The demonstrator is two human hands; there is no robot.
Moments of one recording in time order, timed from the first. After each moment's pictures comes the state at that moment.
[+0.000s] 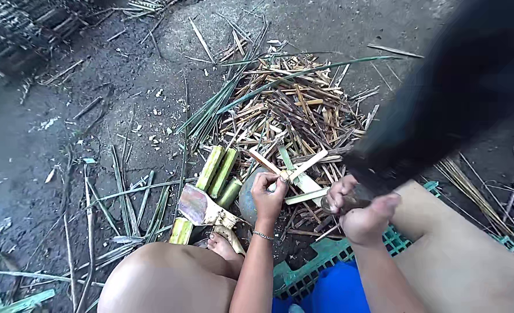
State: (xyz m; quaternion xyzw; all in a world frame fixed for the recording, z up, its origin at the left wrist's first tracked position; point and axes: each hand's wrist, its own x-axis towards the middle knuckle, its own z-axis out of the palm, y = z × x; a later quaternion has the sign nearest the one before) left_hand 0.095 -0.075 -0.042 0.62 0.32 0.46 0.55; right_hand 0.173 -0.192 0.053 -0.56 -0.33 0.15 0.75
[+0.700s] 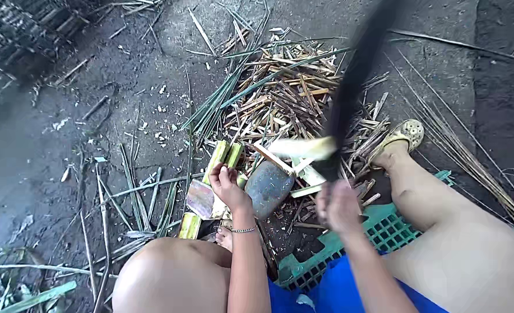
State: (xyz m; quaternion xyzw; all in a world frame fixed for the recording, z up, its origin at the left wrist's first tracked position) left_hand 0.053 -0.020 0.000 0.33 0.45 0.60 0.58; right_hand 0.153 -0.206 0.017 -0.71 -0.24 0.28 0.60
